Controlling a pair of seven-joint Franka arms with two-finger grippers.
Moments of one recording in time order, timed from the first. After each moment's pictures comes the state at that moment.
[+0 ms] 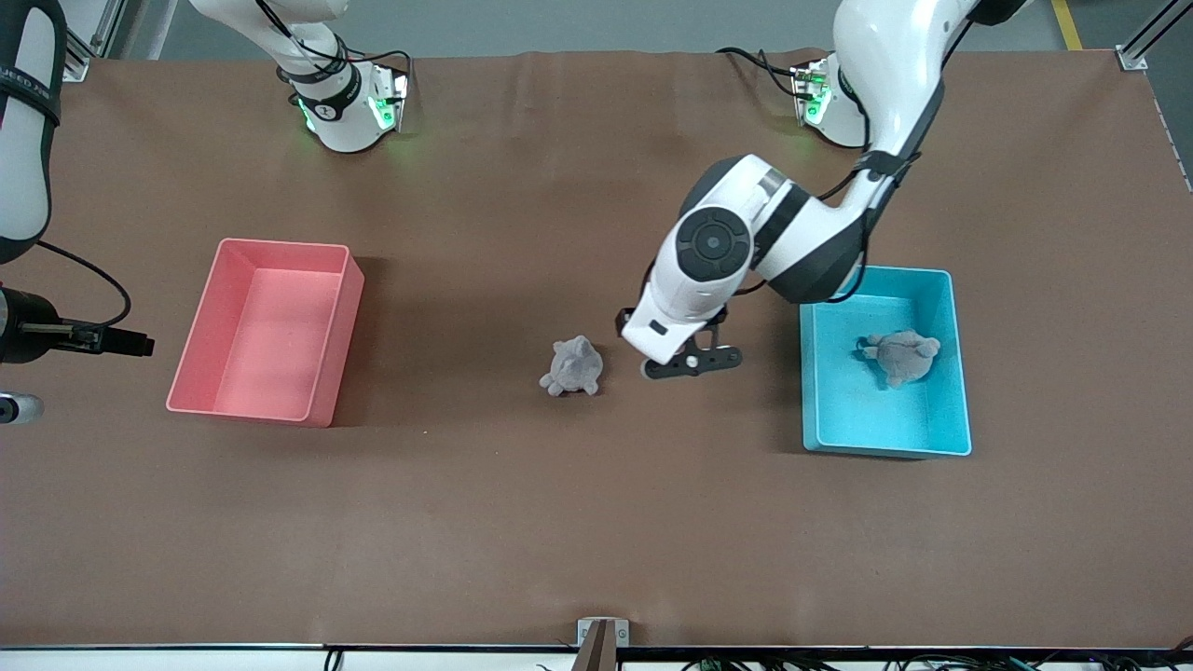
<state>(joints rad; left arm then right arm) -0.44 0.61 -0.30 -1.39 0.03 1.97 -0.84 -0.01 0.40 -0.10 -1.24 -0.01 1.45 0.02</state>
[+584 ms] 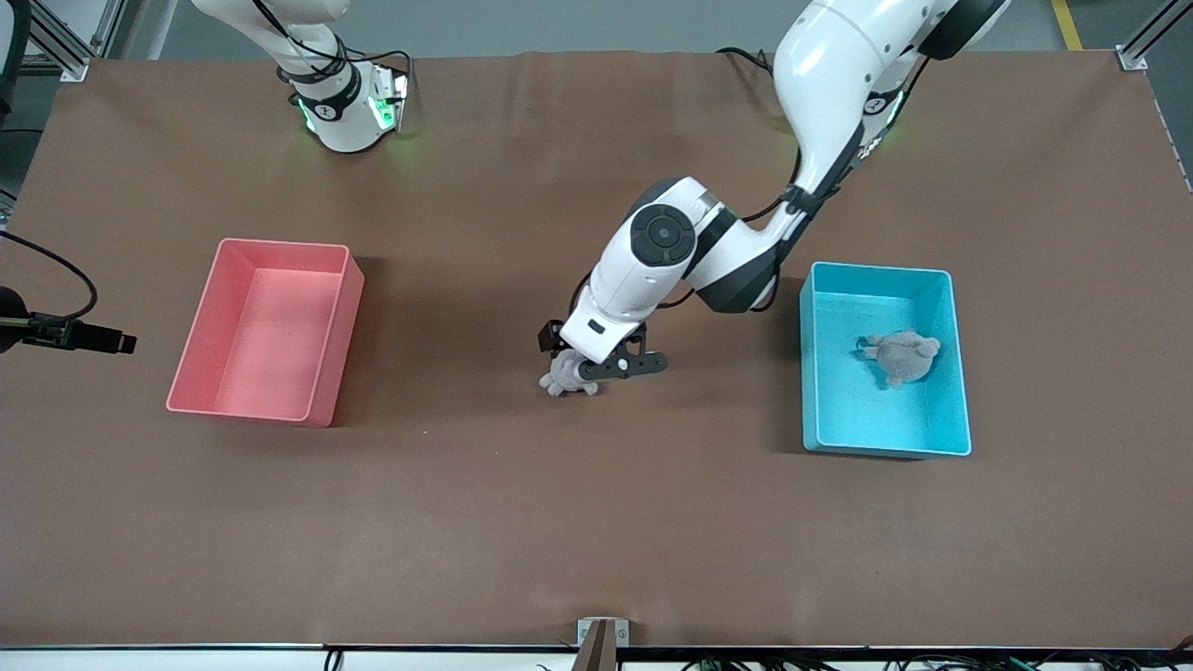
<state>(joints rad) -0.54 0.75 -0.30 -1.39 -0.01 2.36 -0.91 -0.07 0.39 -0.10 -1.21 0.08 1.42 0.02</state>
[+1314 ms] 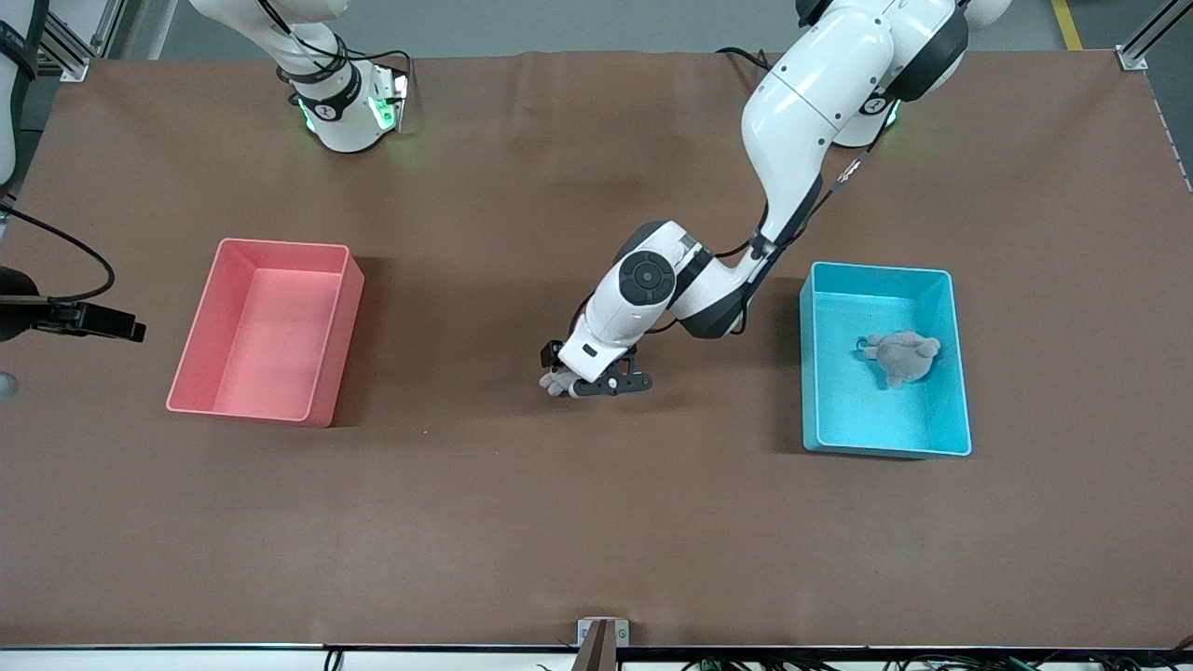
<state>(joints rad) -0.56 0.90 -0.27 -1.38 0.00 2.47 -0.86 -0.01 0.34 -0.09 -1.22 0.03 1.41 0.02</state>
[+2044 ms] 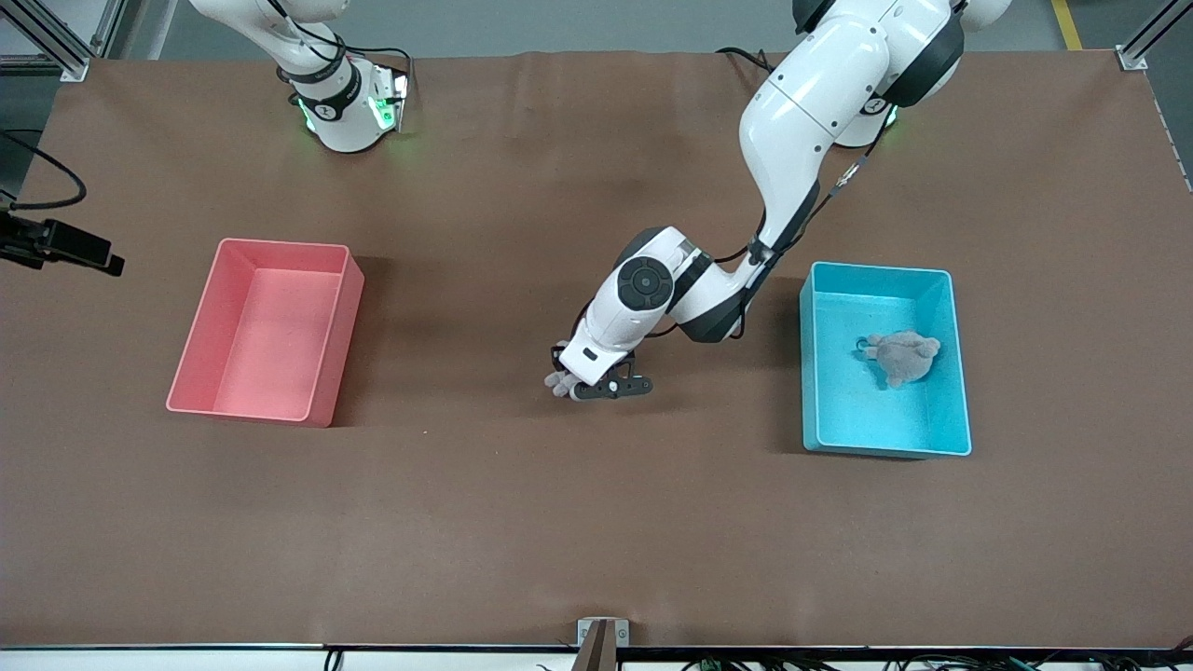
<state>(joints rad) -0.56 0.91 -0.27 -1.37 0.01 2.47 -0.86 -0.01 0.10 -0.09 -1.41 0.03 1.41 0.02</state>
